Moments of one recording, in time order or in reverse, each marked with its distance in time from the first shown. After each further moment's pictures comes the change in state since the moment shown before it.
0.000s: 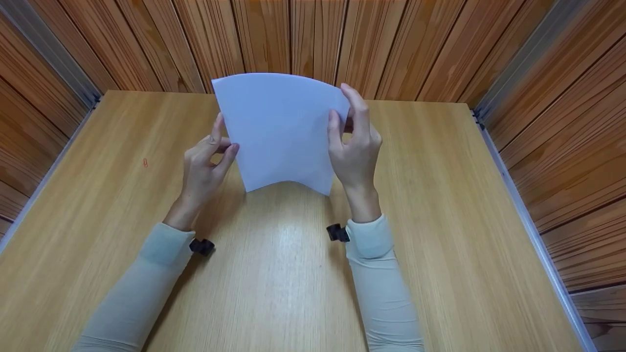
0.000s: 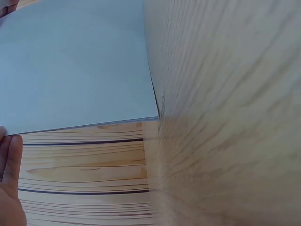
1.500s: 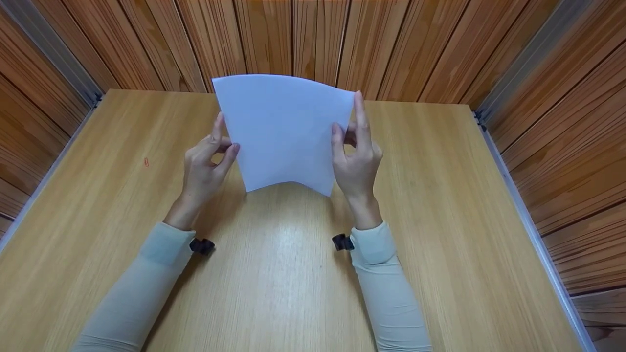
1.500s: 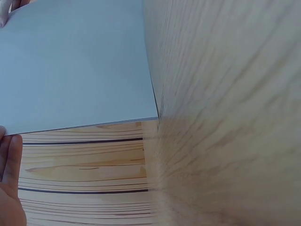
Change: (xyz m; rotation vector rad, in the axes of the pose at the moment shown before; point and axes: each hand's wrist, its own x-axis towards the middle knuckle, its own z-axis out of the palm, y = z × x) left_hand -0.002 0.000 -0.002 -0.005 -0.020 -0.021; right_hand -0.023 0.018 0.001 0.045 0.009 0.029
